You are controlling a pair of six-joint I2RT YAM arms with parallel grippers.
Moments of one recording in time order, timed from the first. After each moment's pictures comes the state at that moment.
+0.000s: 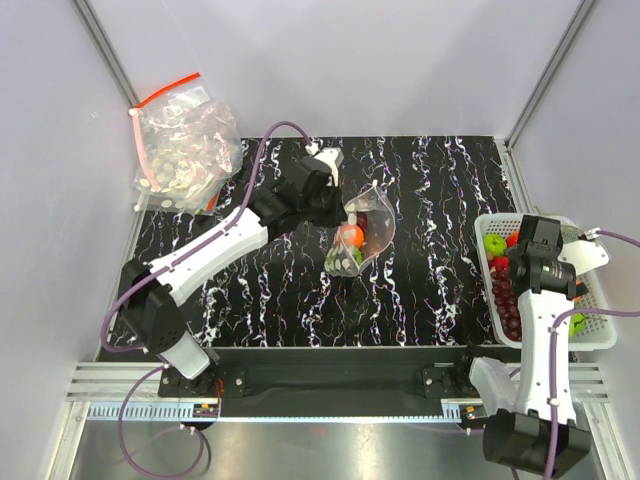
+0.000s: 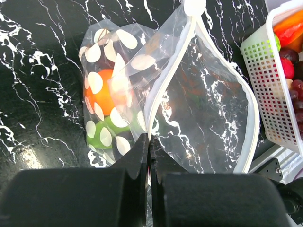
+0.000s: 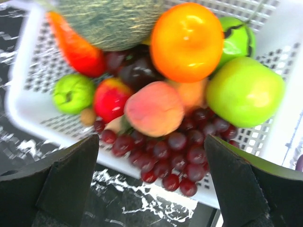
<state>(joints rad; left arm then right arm) -0.76 1.60 1.48 -0.52 0.01 -0.52 -0.22 0.86 0.96 -1.01 0.62 0.87</state>
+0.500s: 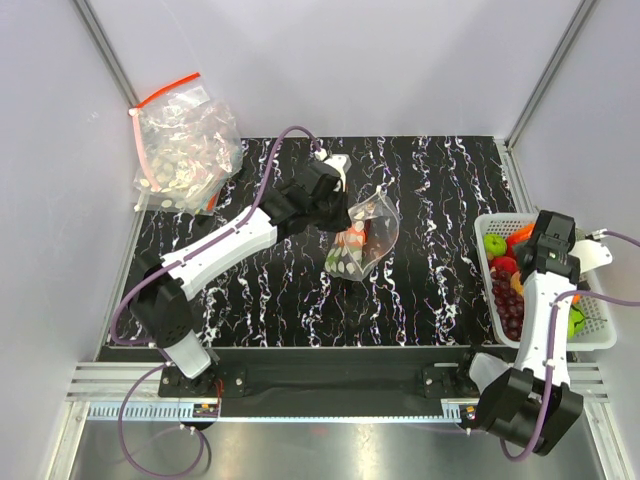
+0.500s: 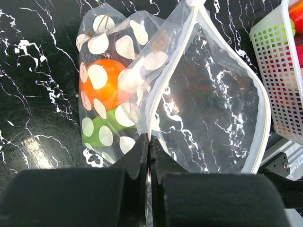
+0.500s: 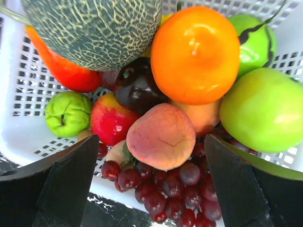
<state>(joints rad) -0.78 1.66 1.49 -0.53 0.01 -0.52 -0.41 0.98 0.91 -0.85 0.48 0.81</state>
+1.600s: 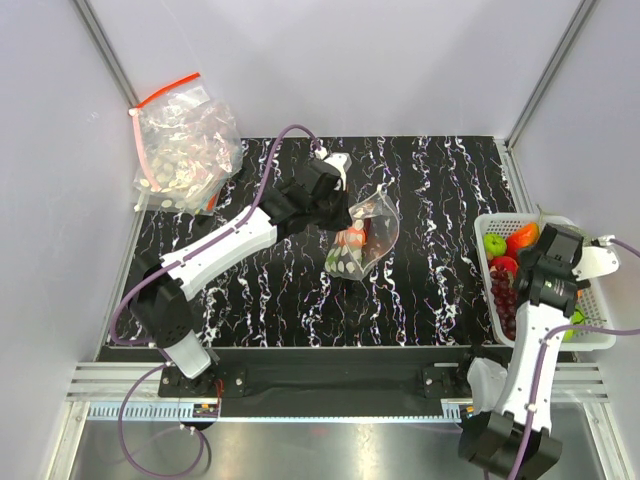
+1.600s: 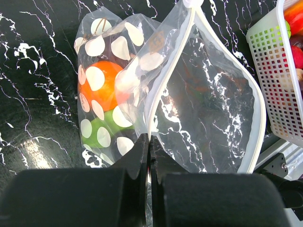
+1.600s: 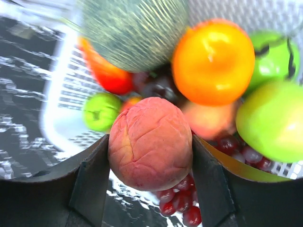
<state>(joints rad) -0.79 1.66 1.50 -0.53 0.01 -0.52 -0.44 0.80 0.81 -0.73 0.40 0.77</state>
